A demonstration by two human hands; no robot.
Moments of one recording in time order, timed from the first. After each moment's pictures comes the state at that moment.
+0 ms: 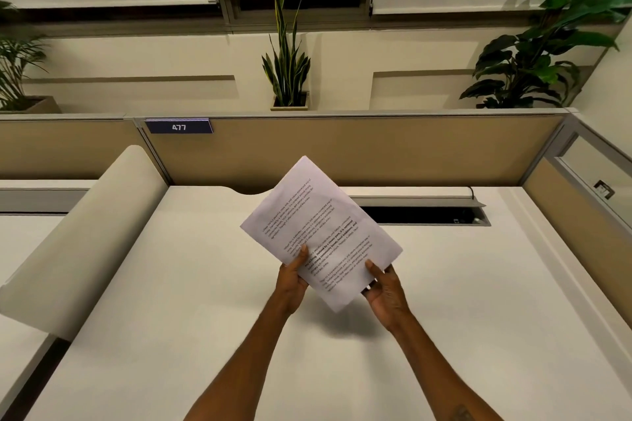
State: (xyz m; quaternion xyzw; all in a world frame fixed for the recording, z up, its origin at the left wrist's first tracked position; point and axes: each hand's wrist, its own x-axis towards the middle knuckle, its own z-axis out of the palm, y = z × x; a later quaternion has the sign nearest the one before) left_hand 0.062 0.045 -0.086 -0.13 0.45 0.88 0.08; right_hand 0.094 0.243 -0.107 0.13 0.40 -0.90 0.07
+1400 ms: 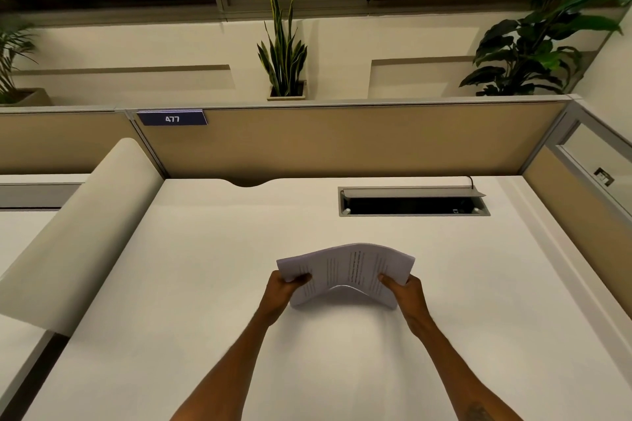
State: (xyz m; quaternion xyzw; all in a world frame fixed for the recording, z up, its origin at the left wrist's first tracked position) left_hand 0.090 0.006 -0.113 -0.08 0.74 0.66 0.13; right_hand 0.111 0.292 -0.137 0.22 0.69 -0.69 0.02
